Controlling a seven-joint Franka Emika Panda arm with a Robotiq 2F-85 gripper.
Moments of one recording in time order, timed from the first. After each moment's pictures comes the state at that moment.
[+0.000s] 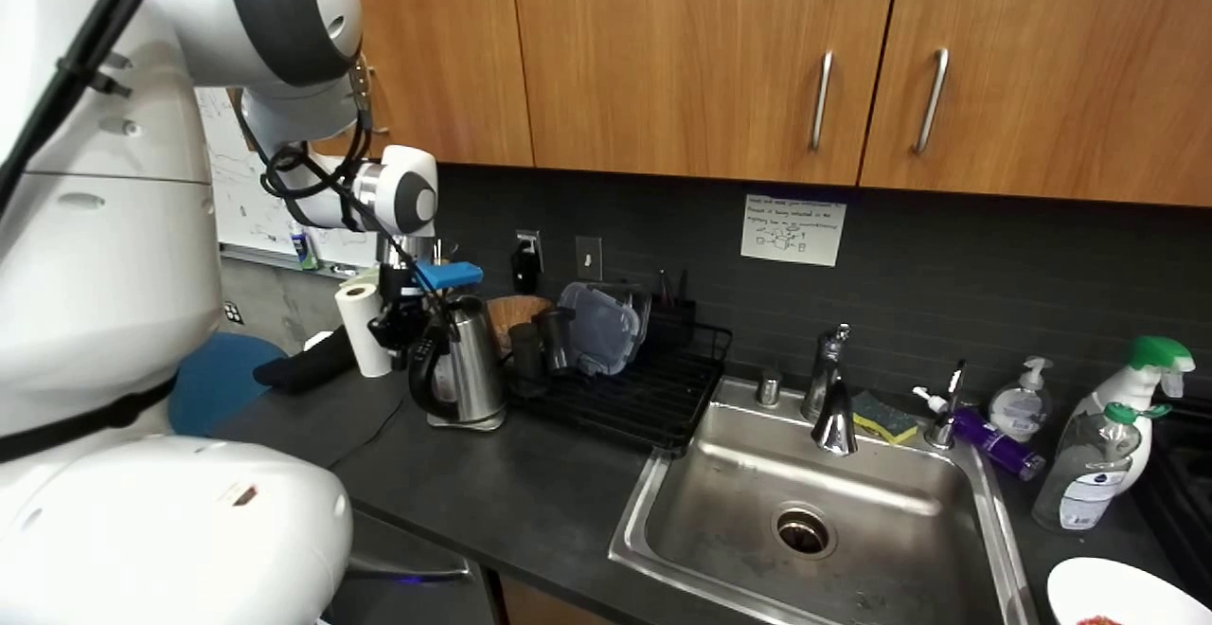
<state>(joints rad) 0.20 0.33 0.28 -2.08 0.11 2.11 -1.24</state>
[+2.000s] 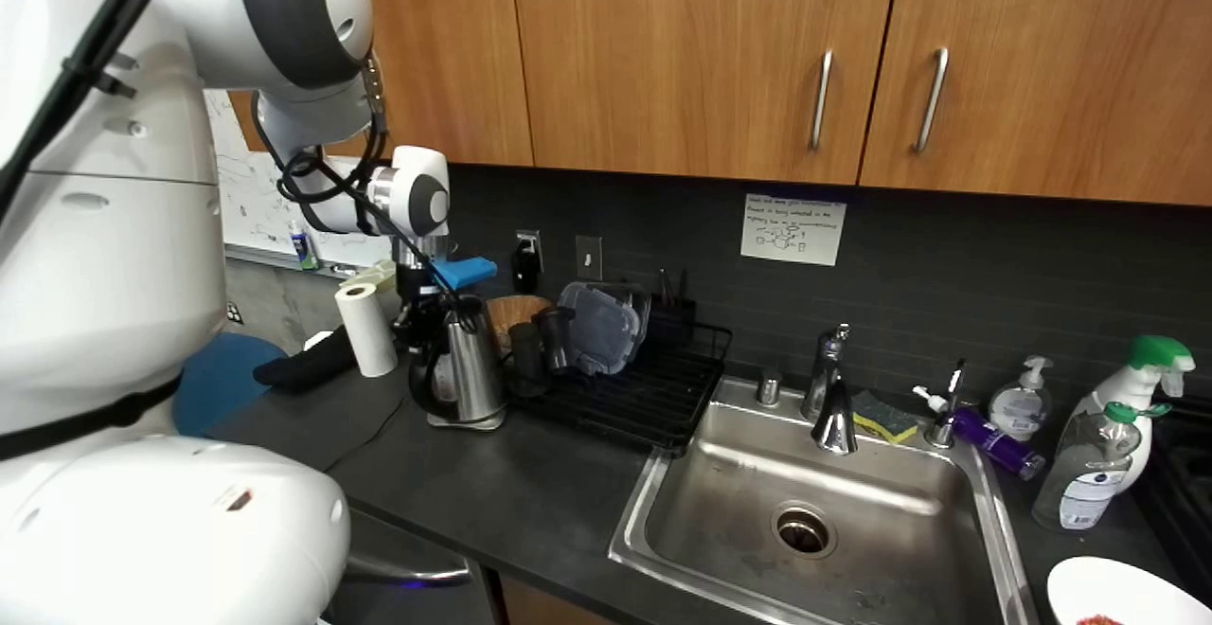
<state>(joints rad) 0.17 0.35 0.27 -2.08 0.06 2.18 -1.29</state>
